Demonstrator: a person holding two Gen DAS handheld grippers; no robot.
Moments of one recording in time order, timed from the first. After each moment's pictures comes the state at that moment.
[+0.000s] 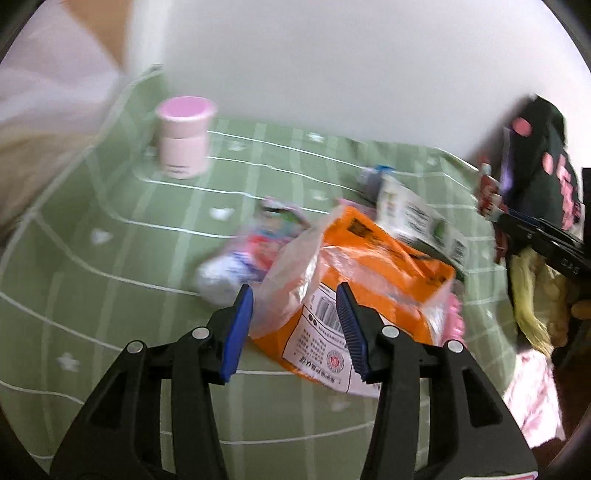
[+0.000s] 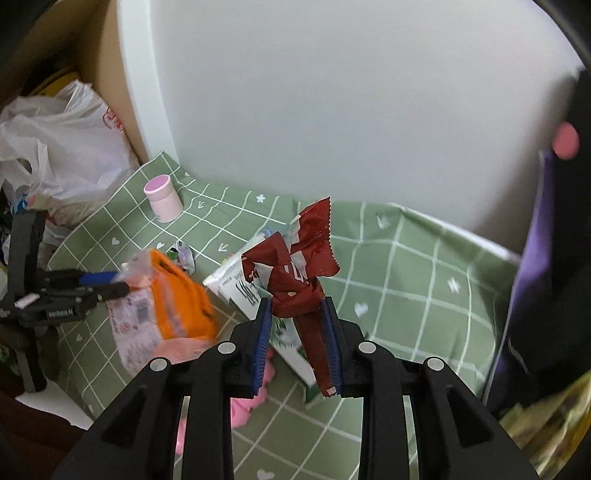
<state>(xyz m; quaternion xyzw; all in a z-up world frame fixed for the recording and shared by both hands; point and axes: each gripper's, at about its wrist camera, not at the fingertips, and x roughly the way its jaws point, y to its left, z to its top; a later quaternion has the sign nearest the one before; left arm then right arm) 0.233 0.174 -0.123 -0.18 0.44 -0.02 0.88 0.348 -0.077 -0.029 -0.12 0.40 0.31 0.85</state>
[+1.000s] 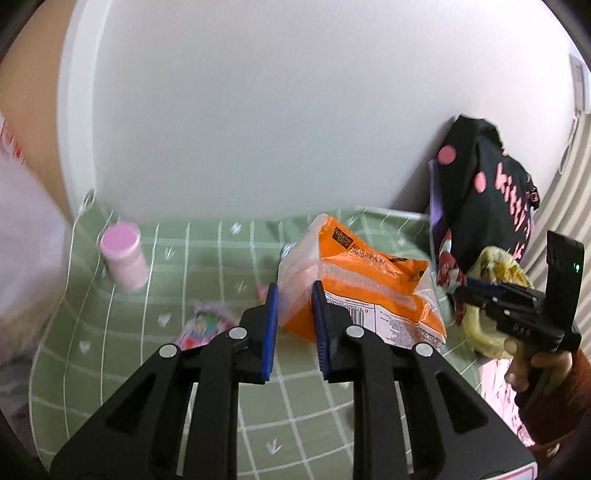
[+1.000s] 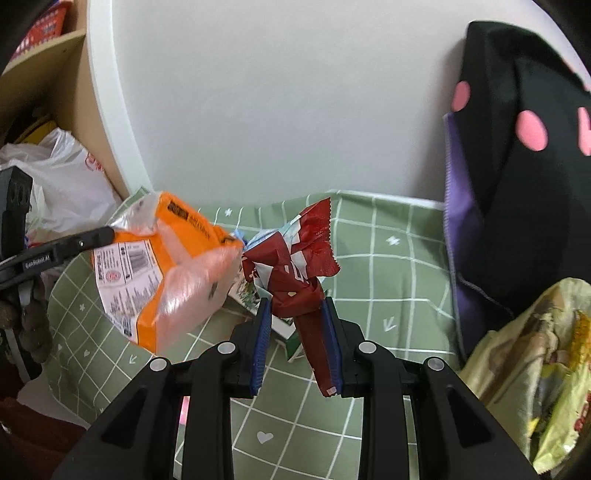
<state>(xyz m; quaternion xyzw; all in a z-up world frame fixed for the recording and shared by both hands) 0.248 0.146 -0.027 -0.12 0.33 -0.09 0.93 0.299 -0.131 -0.020 -0.05 0.37 0.25 0.89</state>
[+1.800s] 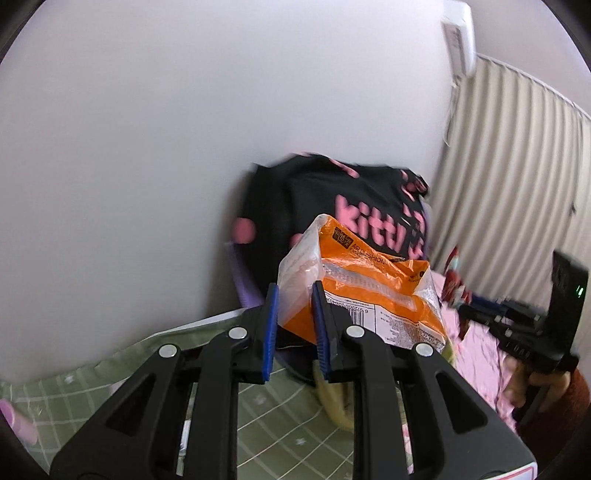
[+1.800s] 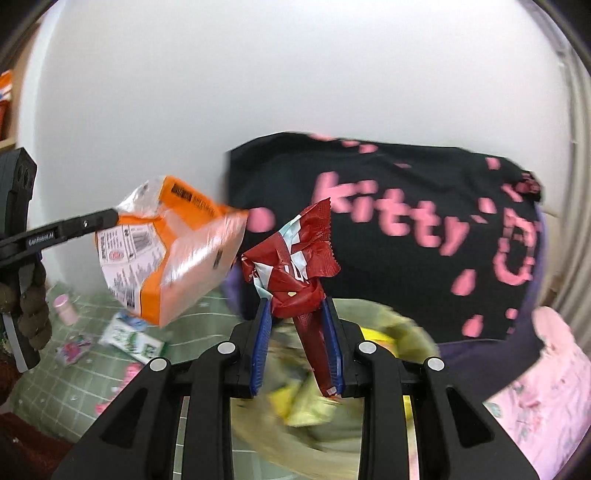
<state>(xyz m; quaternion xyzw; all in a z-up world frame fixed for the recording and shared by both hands) 0.307 -0.043 0.088 -0.04 0.22 -0.32 0.92 0.205 -0.312 0.092 -0.01 0.24 0.01 0.97</state>
